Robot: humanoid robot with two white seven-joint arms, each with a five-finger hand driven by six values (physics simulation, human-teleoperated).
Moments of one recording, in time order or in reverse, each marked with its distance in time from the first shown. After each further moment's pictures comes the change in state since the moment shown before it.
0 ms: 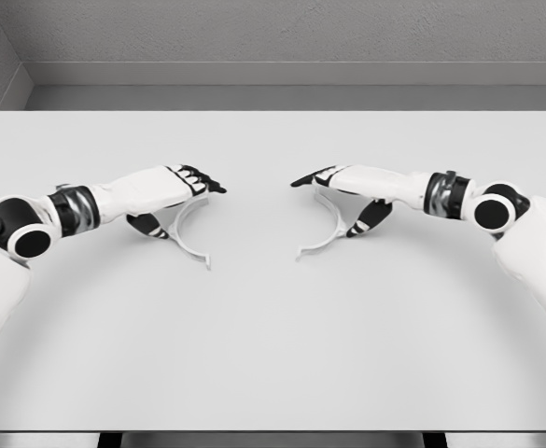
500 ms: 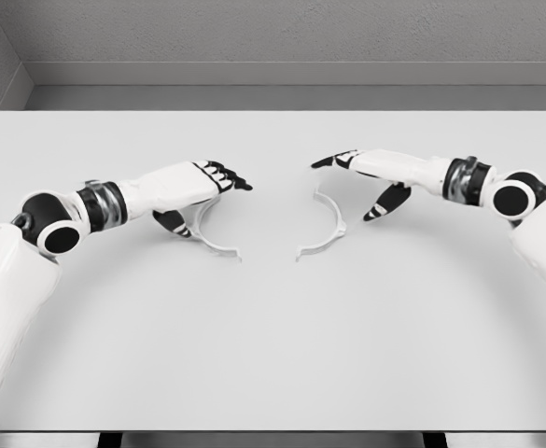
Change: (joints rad) left arm -0.023 -0.089 -0.007 -0.001 -0.052 0.000 0.000; right arm -0.043 -0.019 -0.032 0.075 -0.001 0.000 0.001
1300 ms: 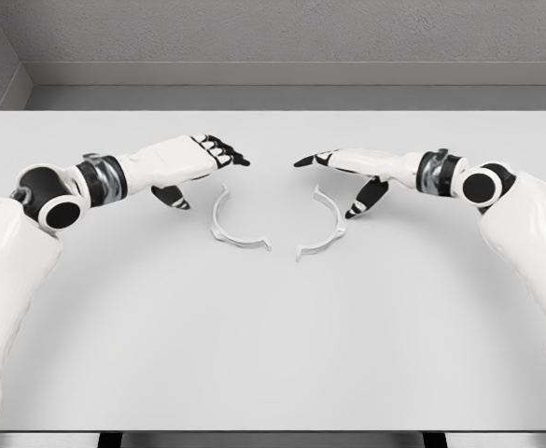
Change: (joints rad) left arm -0.084 -0.011 0.003 0.044 -0.074 0.000 0.000; right arm -0.066 0.132 -0.007 0.168 0.041 0.000 0.050
